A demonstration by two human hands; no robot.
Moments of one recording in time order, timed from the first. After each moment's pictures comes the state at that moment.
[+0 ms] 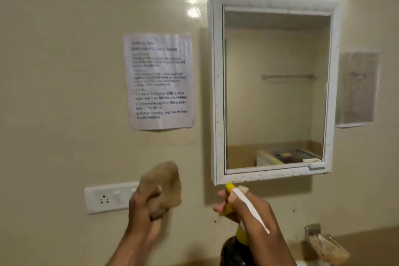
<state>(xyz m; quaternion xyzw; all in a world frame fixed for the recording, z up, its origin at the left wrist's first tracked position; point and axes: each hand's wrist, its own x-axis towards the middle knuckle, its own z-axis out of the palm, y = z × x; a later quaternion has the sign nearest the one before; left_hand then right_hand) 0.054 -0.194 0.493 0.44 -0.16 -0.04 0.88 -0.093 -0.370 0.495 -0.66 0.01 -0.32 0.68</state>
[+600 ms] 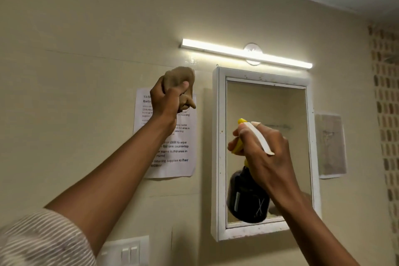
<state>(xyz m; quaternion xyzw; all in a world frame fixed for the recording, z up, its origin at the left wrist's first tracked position) 0.054 -0.213 0.808 0.41 -0.40 0.18 0.80 -0.103 -0.341 0.701 -0.71 -0.05 -0.61 0.35</state>
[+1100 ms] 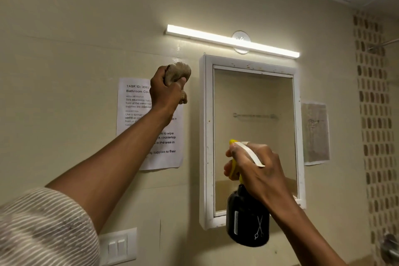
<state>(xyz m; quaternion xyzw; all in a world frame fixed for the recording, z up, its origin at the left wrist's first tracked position) 0.088 -0.257 0.808 0.49 -0.39 0.27 0.73 -0.107 -0.364 0.660 -0.76 0.03 -0.51 0.40</state>
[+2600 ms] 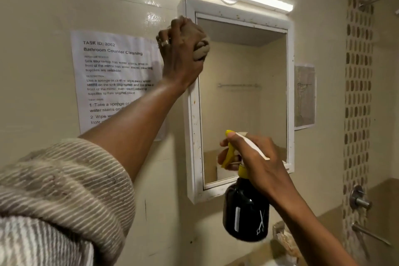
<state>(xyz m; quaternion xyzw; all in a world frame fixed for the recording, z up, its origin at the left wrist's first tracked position) 0.125 -0.353 0.804 0.62 -0.41 0.58 0.32 -0.083 -0.396 0.613 -0.75 0.08 -0.48 0.46</state>
